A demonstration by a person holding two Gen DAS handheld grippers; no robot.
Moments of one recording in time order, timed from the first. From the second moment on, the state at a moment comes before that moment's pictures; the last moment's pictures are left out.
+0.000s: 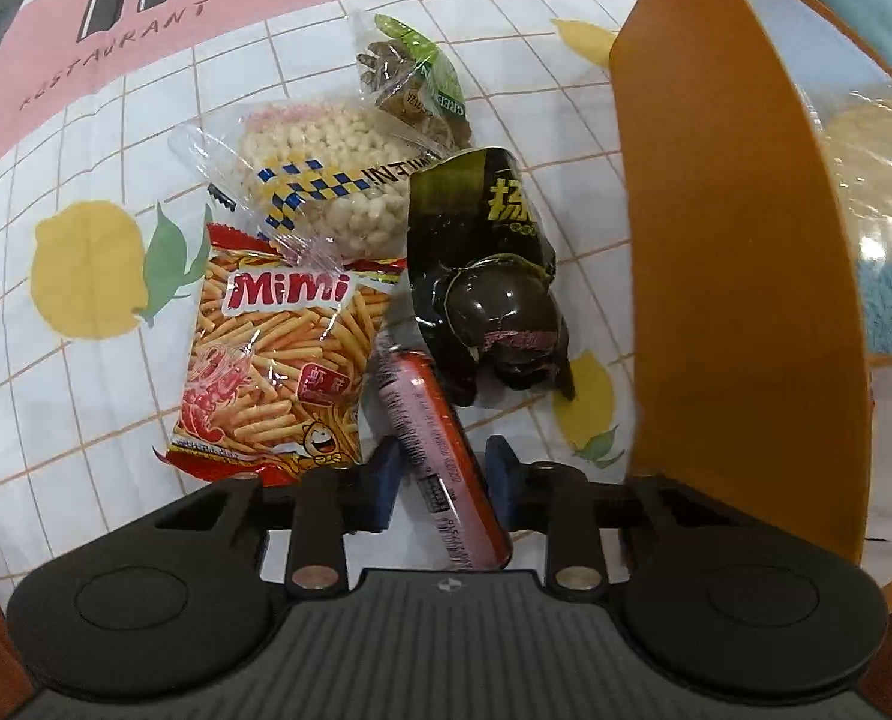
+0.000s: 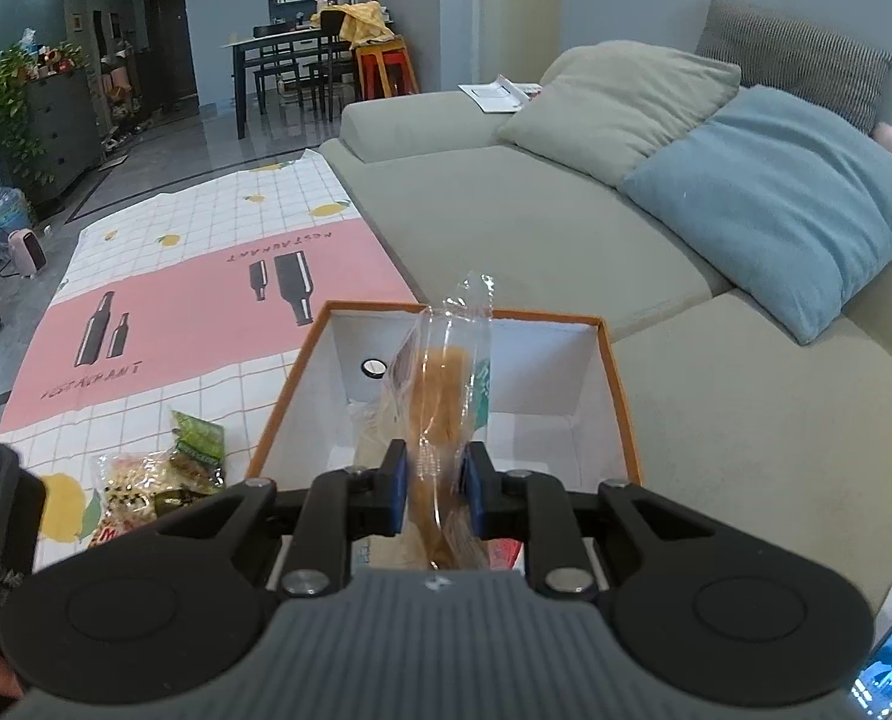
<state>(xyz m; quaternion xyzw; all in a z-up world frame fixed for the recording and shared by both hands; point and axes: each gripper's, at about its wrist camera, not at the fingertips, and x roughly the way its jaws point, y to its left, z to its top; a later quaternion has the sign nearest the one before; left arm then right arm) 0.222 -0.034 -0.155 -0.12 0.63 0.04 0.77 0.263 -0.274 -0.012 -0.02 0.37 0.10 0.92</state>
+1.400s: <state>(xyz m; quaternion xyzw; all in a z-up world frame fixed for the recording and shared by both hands) 0.332 -0.107 -0.022 -0.06 0.50 -0.13 0.85 0.373 -0.307 -0.087 0.03 0.42 0.05 0.91</state>
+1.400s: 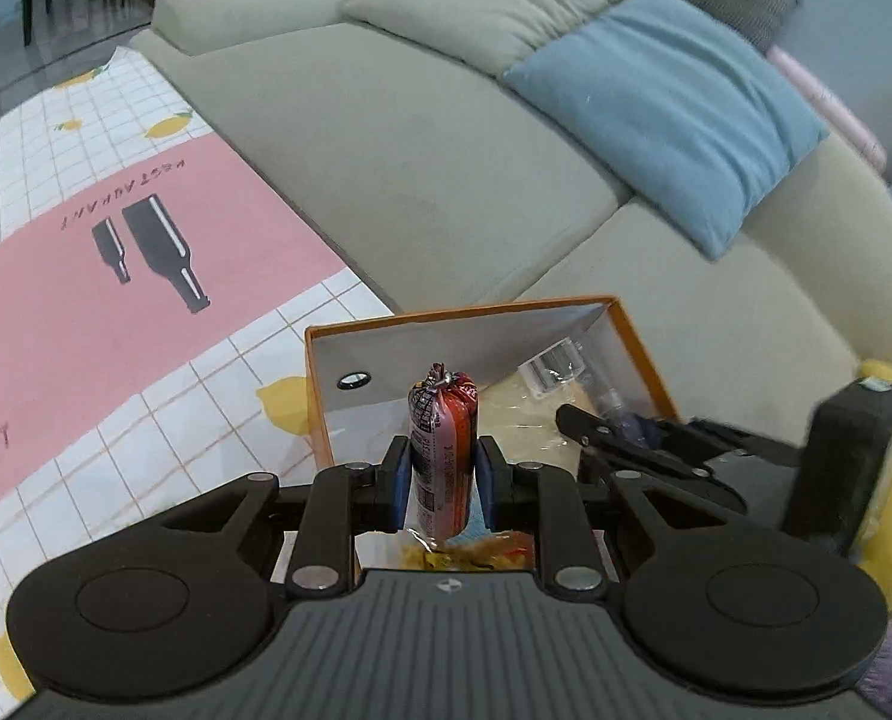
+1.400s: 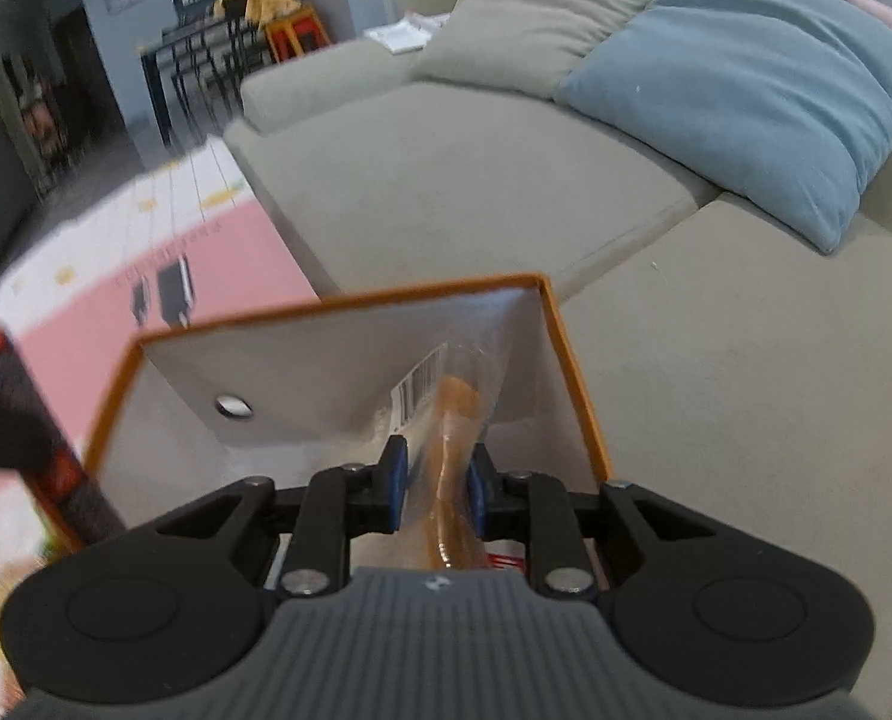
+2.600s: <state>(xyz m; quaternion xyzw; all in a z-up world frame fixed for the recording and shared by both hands) 0.307 -0.110 0.000 -0.02 0.52 -0.13 0.85 0.301 -0.277 -0.035 -0.06 0.40 0.08 0.91</state>
